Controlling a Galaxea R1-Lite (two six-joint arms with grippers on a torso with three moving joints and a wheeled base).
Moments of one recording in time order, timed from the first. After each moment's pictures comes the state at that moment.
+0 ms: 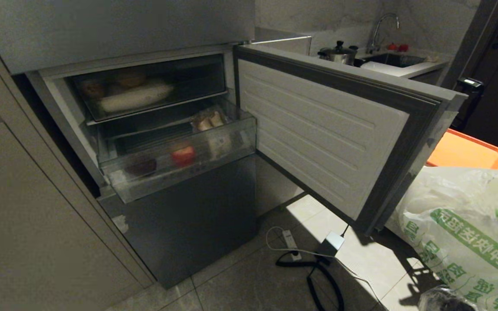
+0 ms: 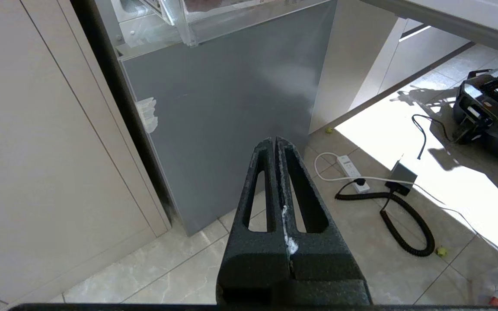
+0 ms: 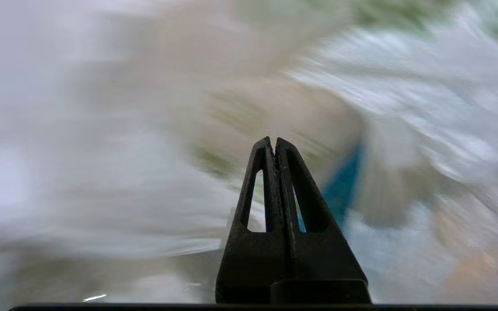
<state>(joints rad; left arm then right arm) 0.00 0.00 0.00 0.00 0.00 0.00 -0.24 1.51 -1.07 0.39 -0.28 0.29</state>
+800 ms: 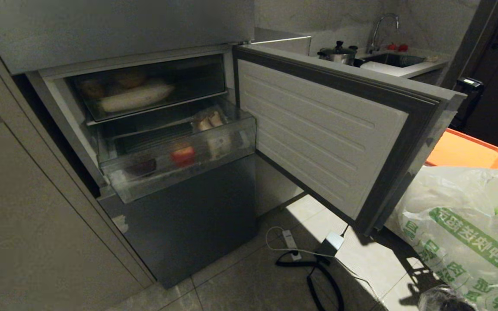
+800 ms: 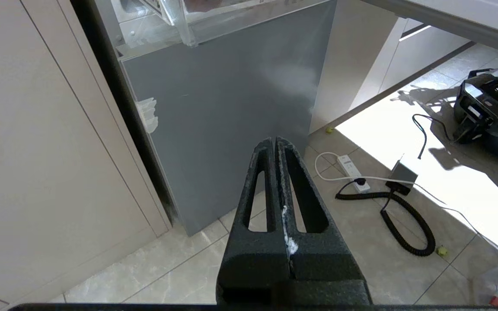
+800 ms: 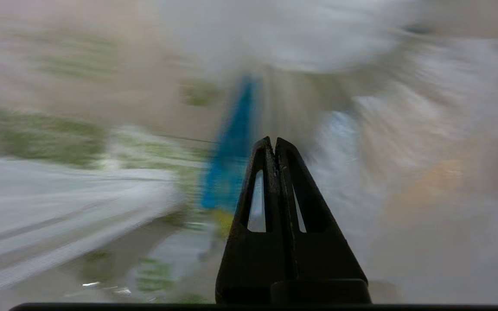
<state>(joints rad) 0.00 0.00 0.00 0.00 0.00 0.00 -0.44 1.54 -0.98 0.52 -0.26 0.44</state>
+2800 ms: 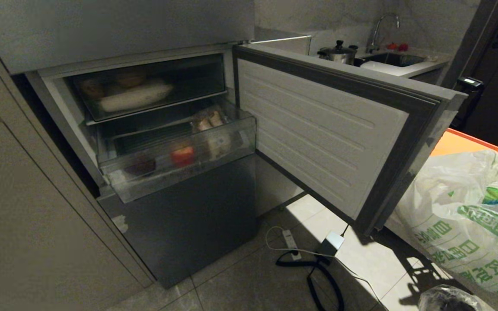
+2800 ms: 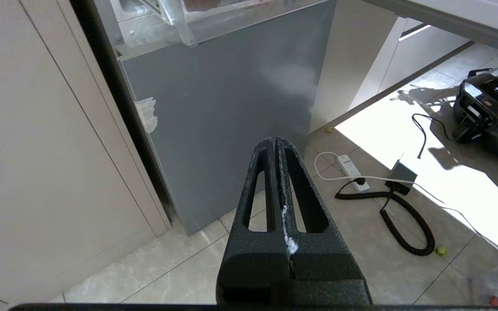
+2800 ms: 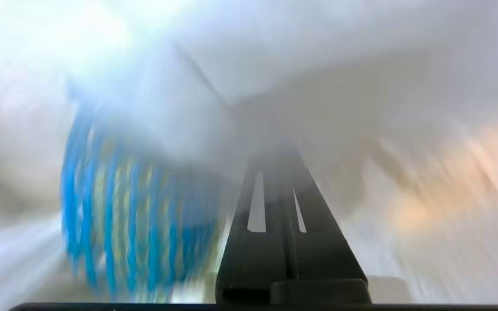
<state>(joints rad) 0.00 0.00 0.00 0.00 0.00 0.00 -0.53 1.75 -1.15 0.38 -0.08 0.39</state>
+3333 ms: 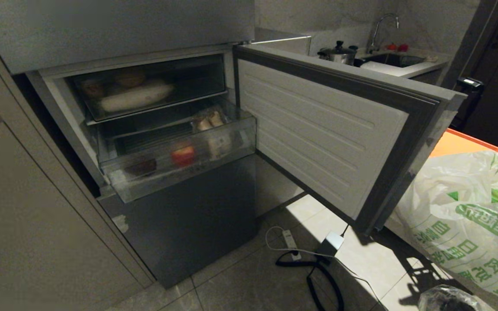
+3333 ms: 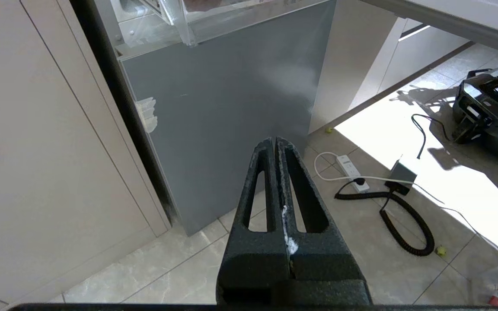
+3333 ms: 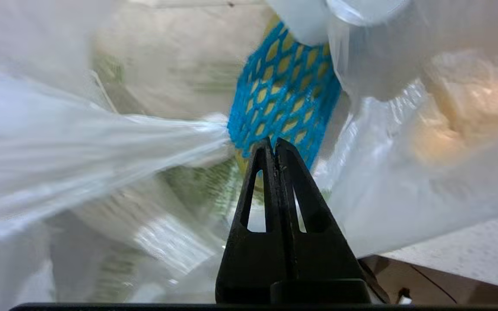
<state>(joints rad) 0.00 0.00 0.00 0.00 0.00 0.00 -0.46 1.60 -1.25 0.57 -0.01 0.41</state>
